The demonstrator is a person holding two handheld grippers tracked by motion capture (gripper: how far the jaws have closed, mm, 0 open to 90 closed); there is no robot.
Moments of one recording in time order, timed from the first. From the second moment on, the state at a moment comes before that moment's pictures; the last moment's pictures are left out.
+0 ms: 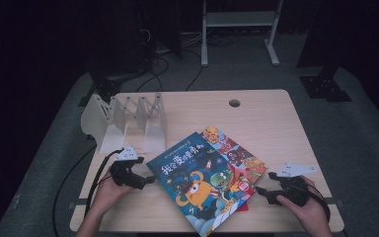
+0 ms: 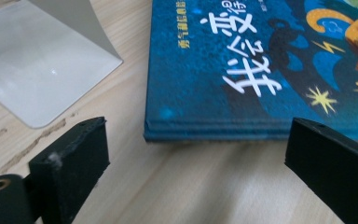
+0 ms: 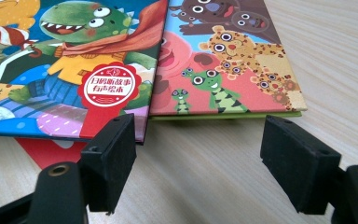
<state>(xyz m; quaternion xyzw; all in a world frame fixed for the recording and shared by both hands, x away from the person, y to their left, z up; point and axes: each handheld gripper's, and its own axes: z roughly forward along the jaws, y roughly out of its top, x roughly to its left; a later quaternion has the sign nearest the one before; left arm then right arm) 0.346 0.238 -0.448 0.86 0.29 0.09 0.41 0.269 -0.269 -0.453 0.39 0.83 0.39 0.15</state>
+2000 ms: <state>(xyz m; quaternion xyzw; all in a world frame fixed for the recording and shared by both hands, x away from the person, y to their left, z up) 0.336 0.211 -0.447 0.87 0.25 0.03 0.42 0.376 -0.252 -0.446 0.44 0.80 0.35 0.20</state>
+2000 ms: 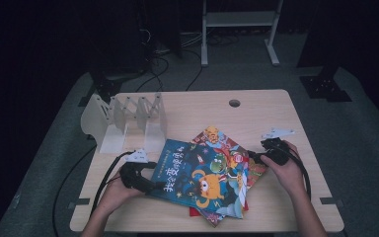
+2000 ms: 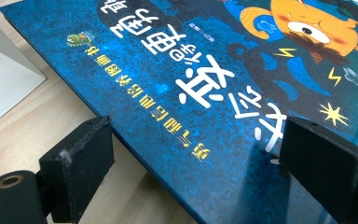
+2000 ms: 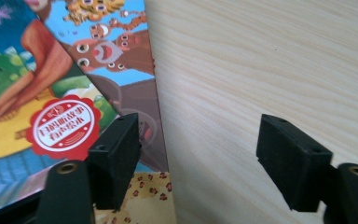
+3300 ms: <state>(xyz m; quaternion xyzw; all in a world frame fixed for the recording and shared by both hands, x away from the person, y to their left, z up) 0.326 0.248 -0.453 0.85 0.32 0.03 0.42 0.359 -0.186 -0.454 0.39 0.81 0.43 0.11</state>
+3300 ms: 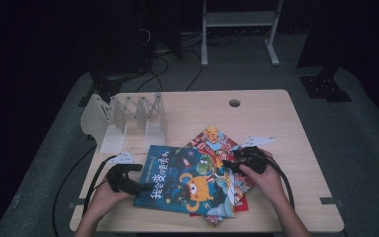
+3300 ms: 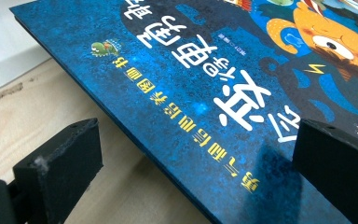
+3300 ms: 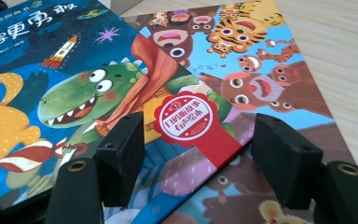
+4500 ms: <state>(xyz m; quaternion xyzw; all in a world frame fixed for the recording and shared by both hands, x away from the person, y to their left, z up) 0.330 0.252 -0.459 0.84 0.34 -0.02 0.42 0.320 -0.208 -0.448 0.26 0.88 0.41 0.04</state>
